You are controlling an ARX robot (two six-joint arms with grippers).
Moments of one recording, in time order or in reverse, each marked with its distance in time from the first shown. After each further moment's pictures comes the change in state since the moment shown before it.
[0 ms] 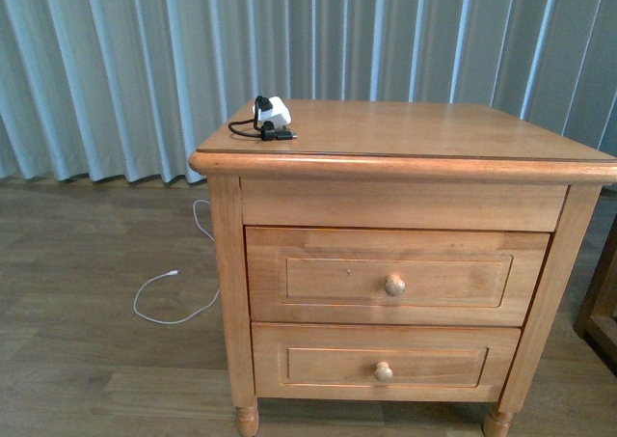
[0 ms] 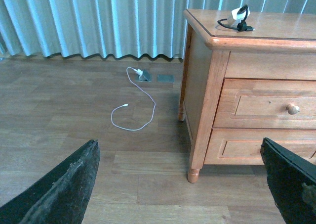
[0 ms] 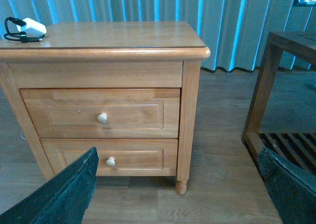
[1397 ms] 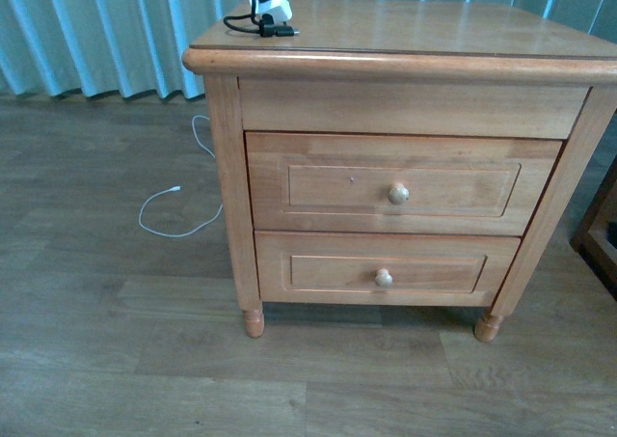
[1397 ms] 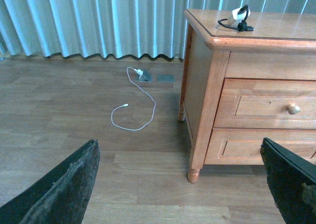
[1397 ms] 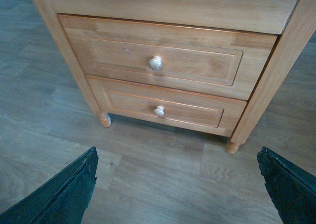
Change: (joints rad) left arm 0.000 0.000 0.000 0.000 0.000 0.000; right arm 0.103 1.054 0.286 0.409 -0.182 -0.024
